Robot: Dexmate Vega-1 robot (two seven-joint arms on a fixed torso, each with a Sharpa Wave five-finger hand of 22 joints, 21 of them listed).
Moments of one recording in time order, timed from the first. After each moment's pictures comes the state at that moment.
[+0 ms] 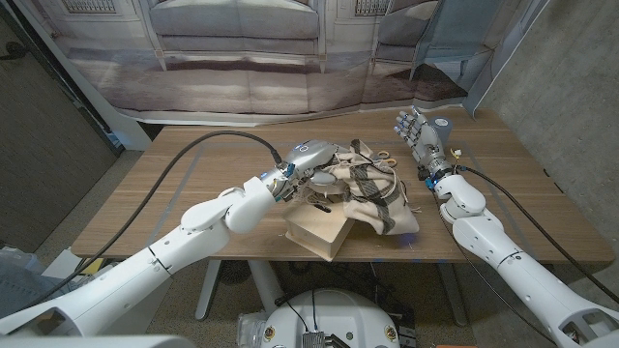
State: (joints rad) left arm 0.93 0.76 0.59 -1.98 0.66 -0.18 0.17; left_hand 1.06 -0.02 0.21 0.00 0.17 0.78 -0.14 0.58 0.22 0.80 -0.20 0.20 0.39 1.00 -0.15 0.22 0.51 1.02 -0.12 0.61 0.18; right arm -0.94 -0.53 -0.32 -1.46 0.68 0.36 0.03; right_hand 0.17 0.02 0.29 -0.08 0.23 0.25 0.04 0.20 0.19 0.25 0.08 0.23 0.19 0.13 0.03 0.19 0.18 0.20 -0.02 0.22 0.18
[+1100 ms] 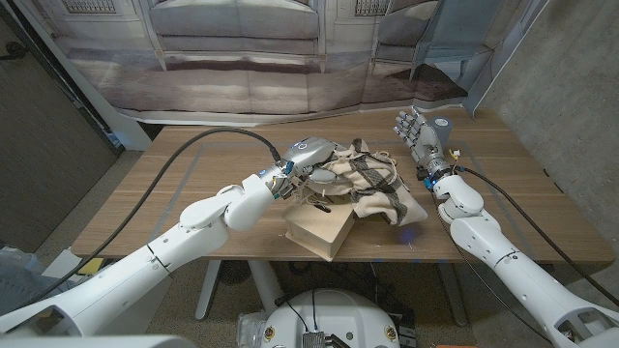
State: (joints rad) left arm 0.92 0.77 0.59 -1.99 0.67 -0.17 0.17; left_hand 0.95 -0.07 0.17 0.06 0.20 0.85 -0.11 0.52 0.19 0.78 -0.21 0.20 0.37 0.93 -0.13 0.20 0.48 0.96 -0.06 0.56 0.18; right arm -0.94 -0.52 -0.33 -1.44 0.68 0.38 0.03; right_hand 0.17 0.02 0.29 -0.08 0.23 0.25 0.04 0.20 0.19 0.25 0.08 0.23 0.19 0.13 0.03 0.19 0.18 0.20 -0.02 0.22 0.18
